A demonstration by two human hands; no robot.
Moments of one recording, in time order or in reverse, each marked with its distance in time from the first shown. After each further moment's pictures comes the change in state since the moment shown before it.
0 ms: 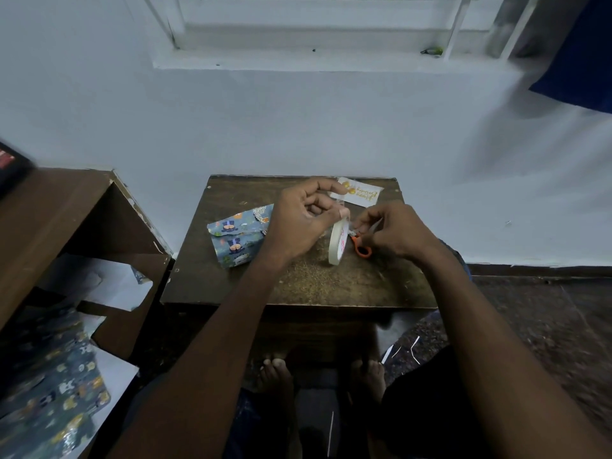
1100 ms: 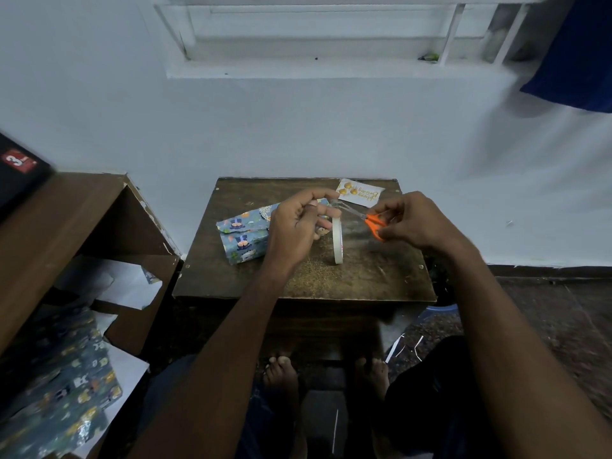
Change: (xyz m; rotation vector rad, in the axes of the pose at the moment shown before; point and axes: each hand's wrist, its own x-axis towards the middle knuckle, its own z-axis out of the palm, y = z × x) left_hand -0.028 0.010 0.003 -0.021 0.145 -0.110; right_hand -0.016 0.005 -0.029 0.058 0.026 -0.033
